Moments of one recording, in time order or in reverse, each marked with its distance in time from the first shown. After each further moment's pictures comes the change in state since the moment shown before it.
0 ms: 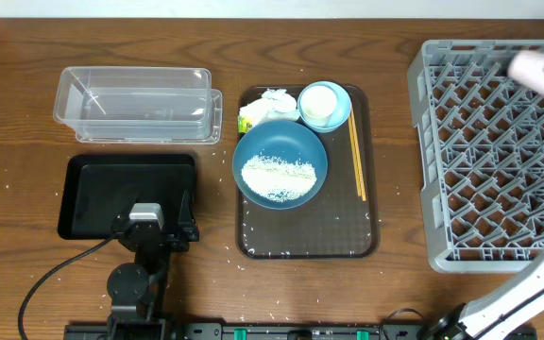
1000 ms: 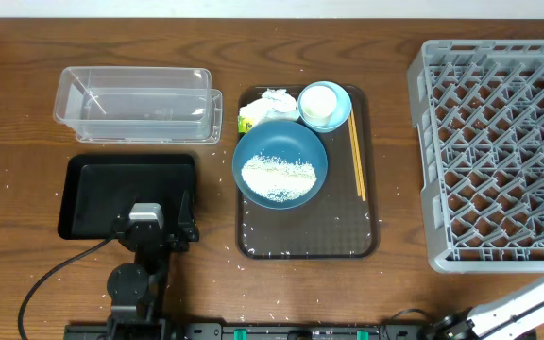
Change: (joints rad) left arm 0.000 0.000 0.000 0.000 0.000 0.000; right arm -0.215 0.169 0.002 -0.052 -0.037 -0.069
